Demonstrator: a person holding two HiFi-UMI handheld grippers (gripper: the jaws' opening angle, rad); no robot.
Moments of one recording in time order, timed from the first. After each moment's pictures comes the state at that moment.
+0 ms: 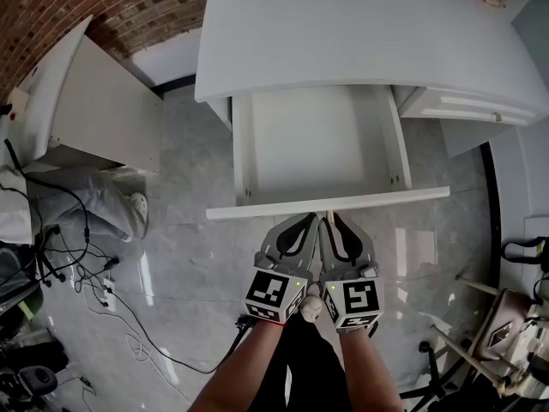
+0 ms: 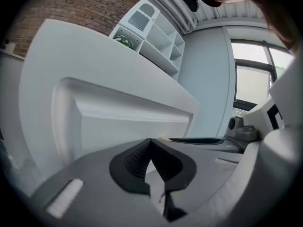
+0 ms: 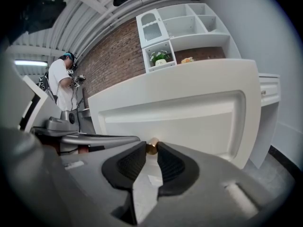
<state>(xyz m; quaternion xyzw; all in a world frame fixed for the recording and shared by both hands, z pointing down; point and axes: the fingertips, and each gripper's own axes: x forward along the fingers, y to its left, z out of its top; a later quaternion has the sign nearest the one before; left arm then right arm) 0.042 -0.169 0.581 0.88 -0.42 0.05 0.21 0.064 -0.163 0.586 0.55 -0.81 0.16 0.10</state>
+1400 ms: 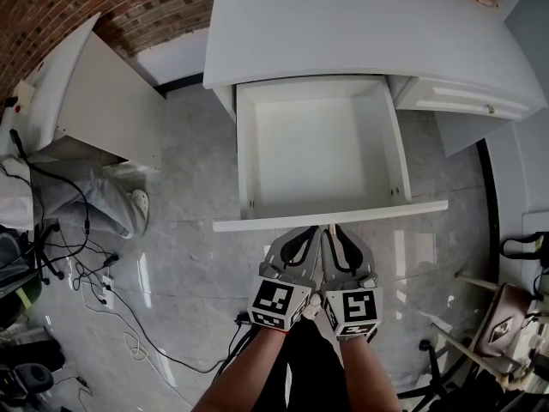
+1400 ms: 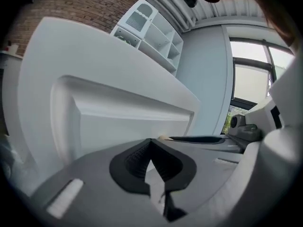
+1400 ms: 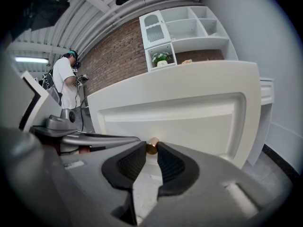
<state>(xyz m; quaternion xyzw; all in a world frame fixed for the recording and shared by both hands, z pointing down) 0.043 -0.115 0.585 0.88 -0.42 0.06 0.22 0.064 -0.109 0.588 0.56 -0.81 0.16 0.12</state>
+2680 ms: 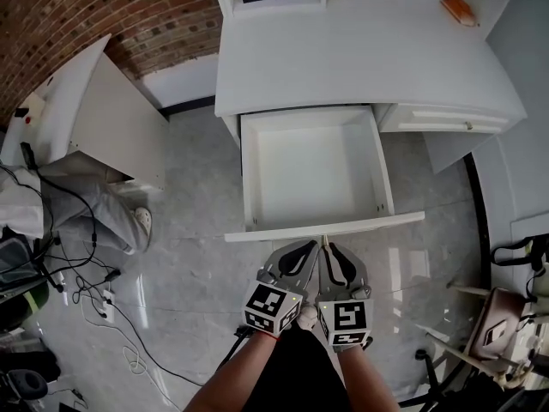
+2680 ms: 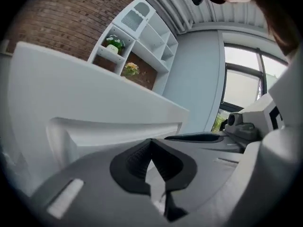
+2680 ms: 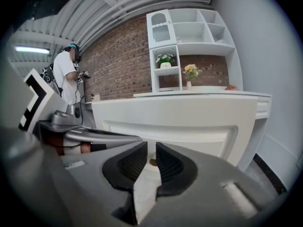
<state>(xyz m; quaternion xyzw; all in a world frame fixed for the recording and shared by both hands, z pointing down) 0.045 -0.098 0.551 0.90 -0.36 0.06 0.23 0.060 -0.090 0.551 0.56 -0.80 0.14 0.16</state>
